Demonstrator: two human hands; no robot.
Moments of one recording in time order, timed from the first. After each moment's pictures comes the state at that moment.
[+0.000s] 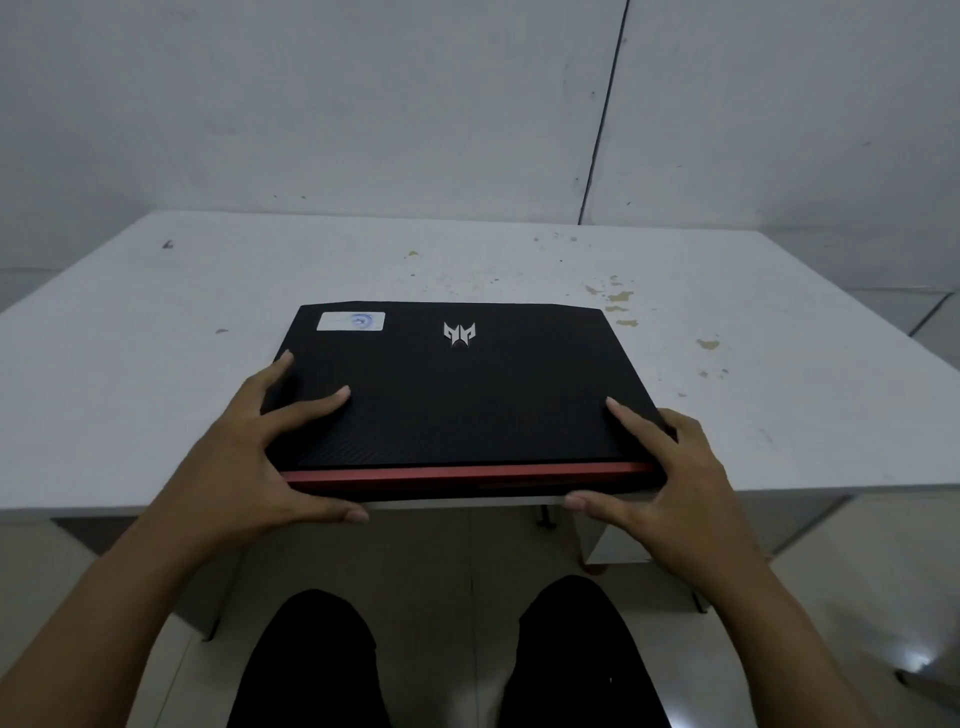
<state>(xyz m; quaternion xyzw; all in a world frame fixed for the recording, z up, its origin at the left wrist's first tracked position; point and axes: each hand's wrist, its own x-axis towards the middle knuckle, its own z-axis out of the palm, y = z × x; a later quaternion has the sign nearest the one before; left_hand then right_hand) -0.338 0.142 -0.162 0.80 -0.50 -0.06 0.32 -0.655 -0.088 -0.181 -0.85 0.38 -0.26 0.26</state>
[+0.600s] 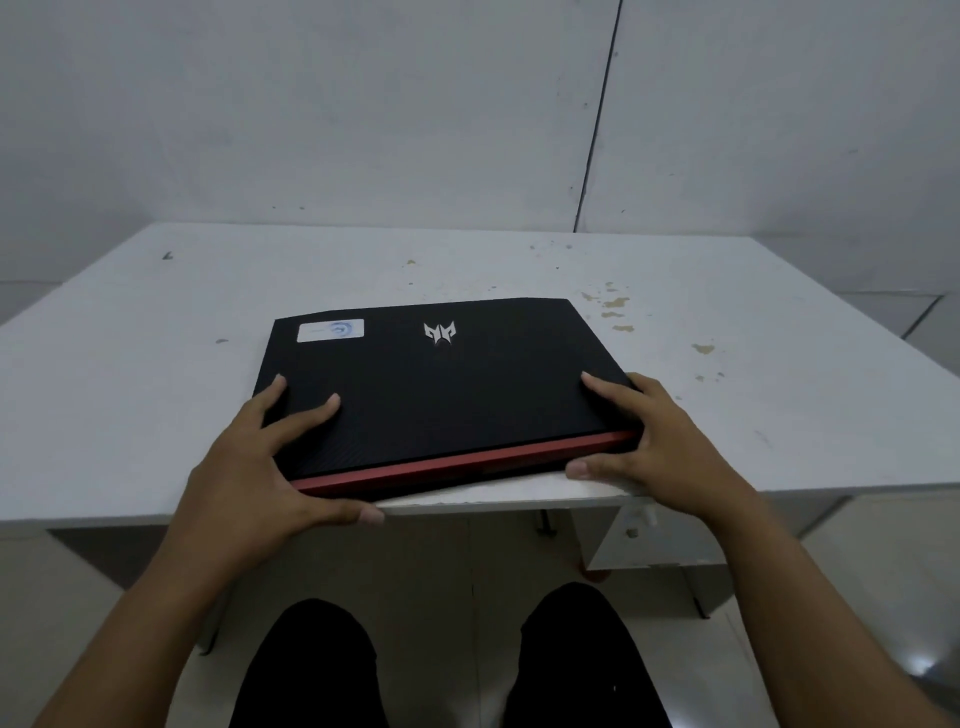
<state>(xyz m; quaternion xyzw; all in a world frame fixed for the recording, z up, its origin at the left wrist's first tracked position) -0.361 0.137 -0.162 0.83 -0.41 -0.06 0.37 -0.632 -0.135 -0.162 -0.86 0.32 -0.18 0.35</state>
